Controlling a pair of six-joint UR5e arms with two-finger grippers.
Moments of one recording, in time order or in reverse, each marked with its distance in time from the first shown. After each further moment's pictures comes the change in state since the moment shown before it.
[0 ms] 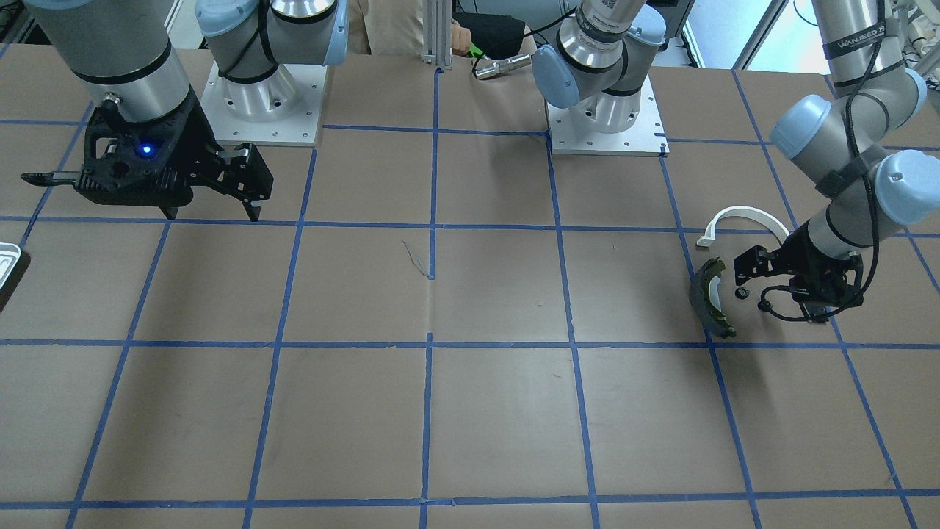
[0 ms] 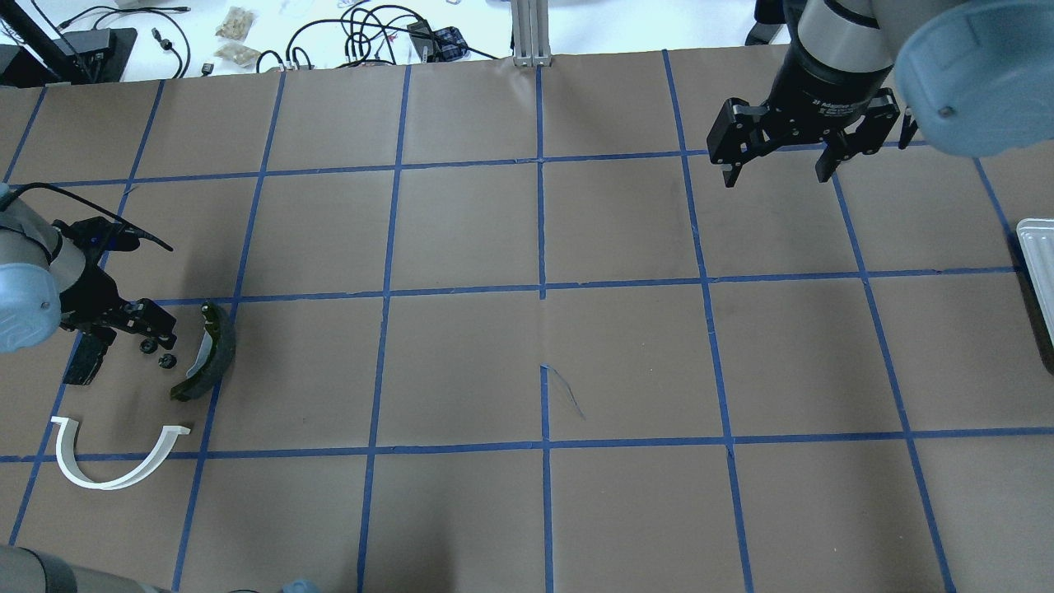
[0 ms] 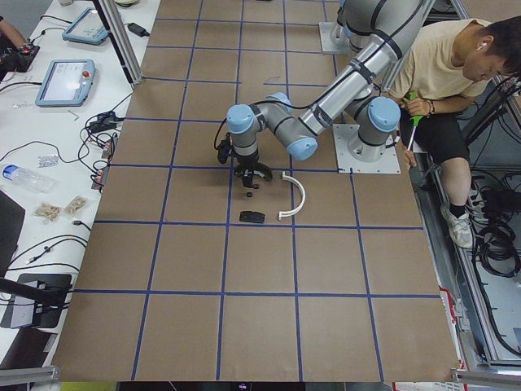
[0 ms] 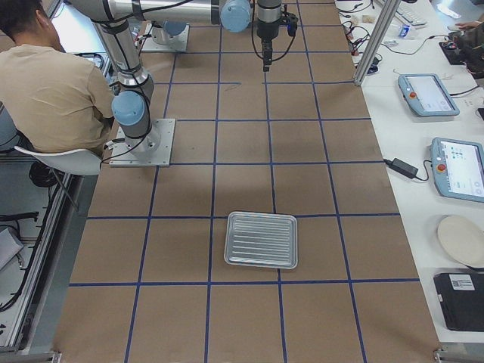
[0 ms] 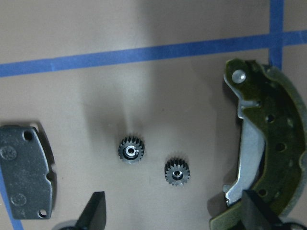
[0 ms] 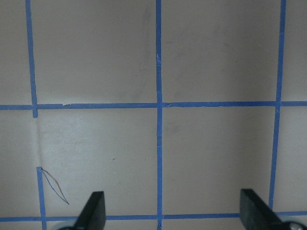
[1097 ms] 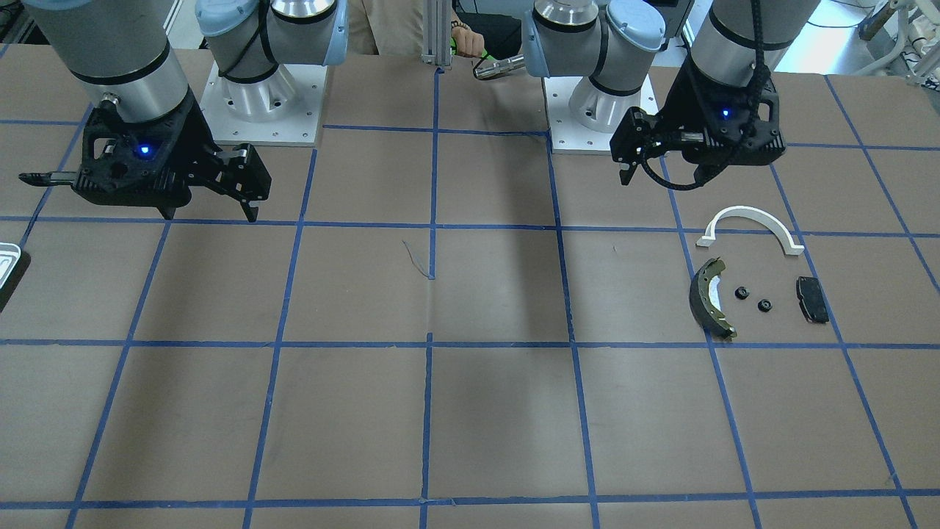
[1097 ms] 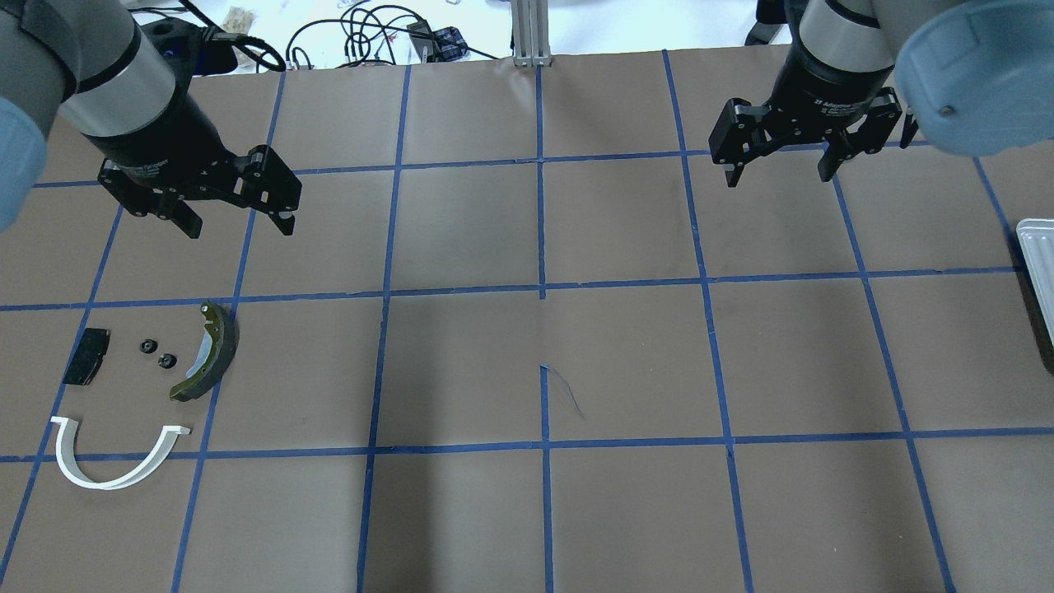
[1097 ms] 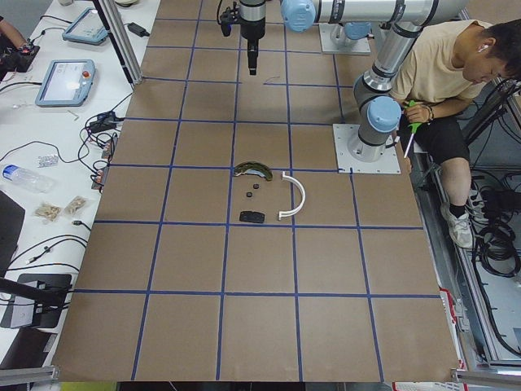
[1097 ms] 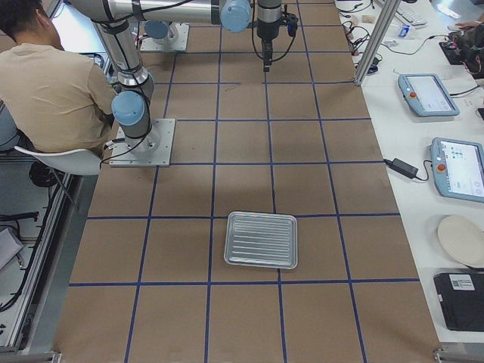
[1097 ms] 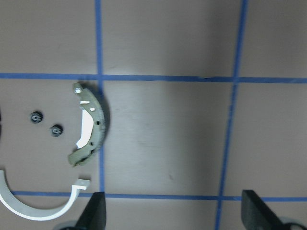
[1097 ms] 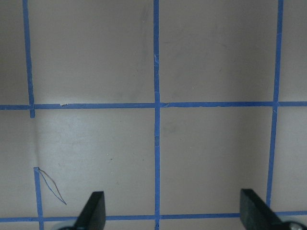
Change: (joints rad) left arm -0.506 0.306 0.319 -0.563 -0.062 -0.616; right arm -0.002 0.002 -0.001 0.001 -0.006 -0.003
